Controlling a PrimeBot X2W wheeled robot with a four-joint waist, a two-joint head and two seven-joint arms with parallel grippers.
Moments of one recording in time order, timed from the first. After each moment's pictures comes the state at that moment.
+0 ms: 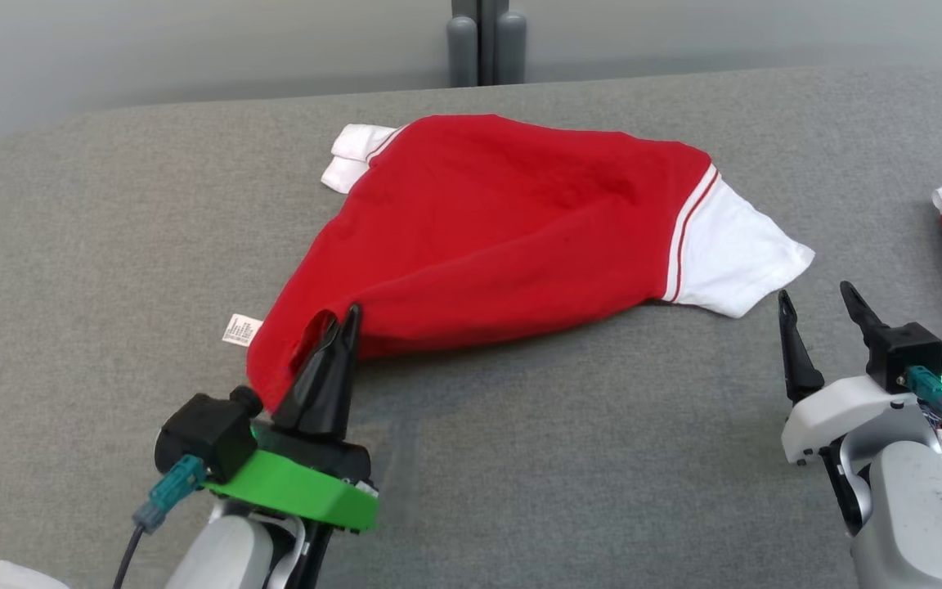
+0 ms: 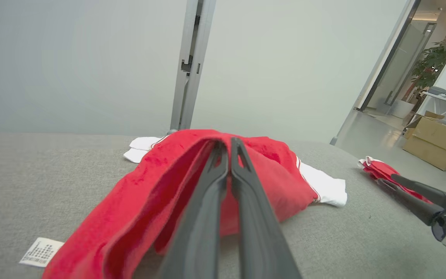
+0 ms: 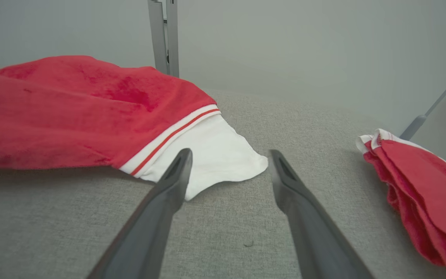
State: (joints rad) left arm -0.19 0.17 -0.41 0.09 -0.50 -0.13 -0.26; right arm -0.34 -0.05 -0.21 0.49 -0.12 0.13 -0.26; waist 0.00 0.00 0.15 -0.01
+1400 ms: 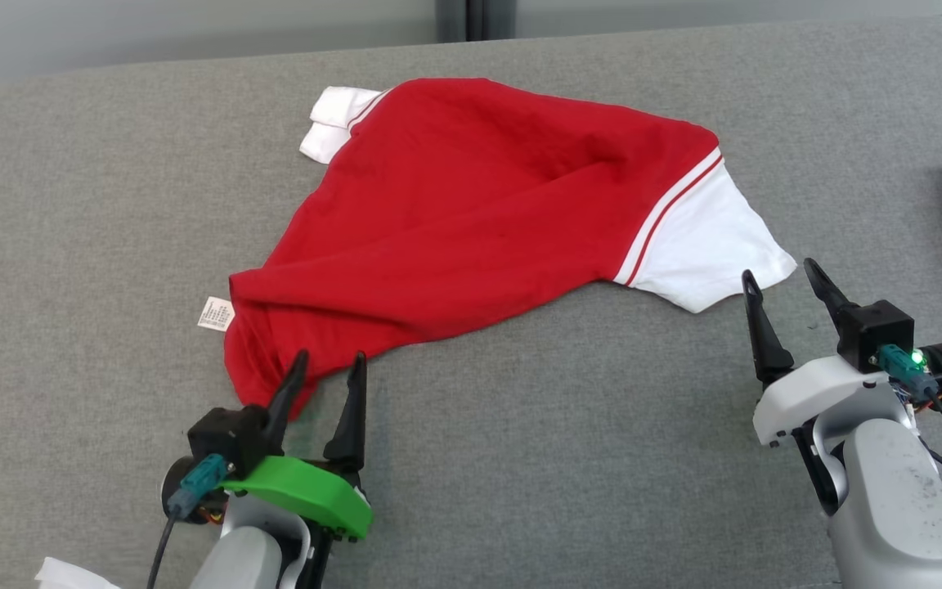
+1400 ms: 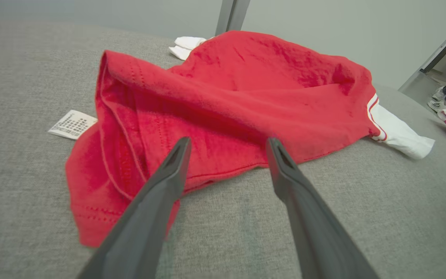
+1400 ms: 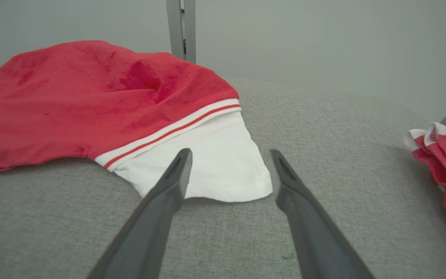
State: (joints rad) left arm -0.22 0.08 -0.31 0.42 -0.44 -0.13 -0.26; right arm -0.39 -0.05 -0.13 0.50 -0.08 0.13 -0.26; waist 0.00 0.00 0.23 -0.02
